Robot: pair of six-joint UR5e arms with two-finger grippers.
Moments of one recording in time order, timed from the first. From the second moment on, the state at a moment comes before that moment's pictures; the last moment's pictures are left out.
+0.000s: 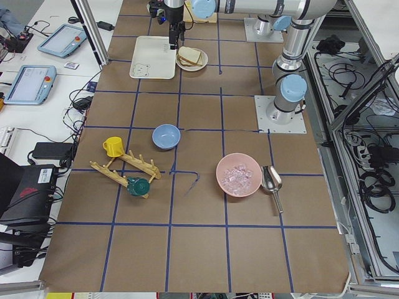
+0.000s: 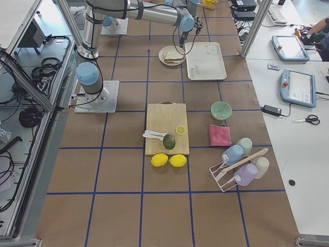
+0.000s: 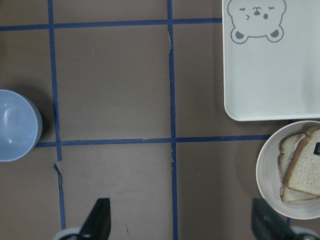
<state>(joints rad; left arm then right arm) -1.57 -1.68 -1.45 -1.51 1.59 0.02 1.87 -1.13 1.47 -1.87 -1.52 0.63</state>
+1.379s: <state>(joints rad) -1.62 -1.69 -1.77 -1.28 1.42 -0.23 1.59 -1.48 1.49 -1.57 -1.55 0.13</state>
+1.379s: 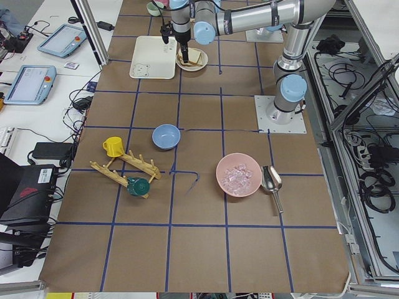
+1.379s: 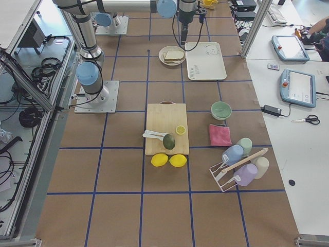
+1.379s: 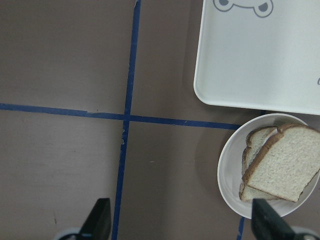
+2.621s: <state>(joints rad) -1.77 -1.79 -2.05 -0.82 1.32 -0.54 1.58 -1.54 1.52 -1.54 -1.56 0.07</state>
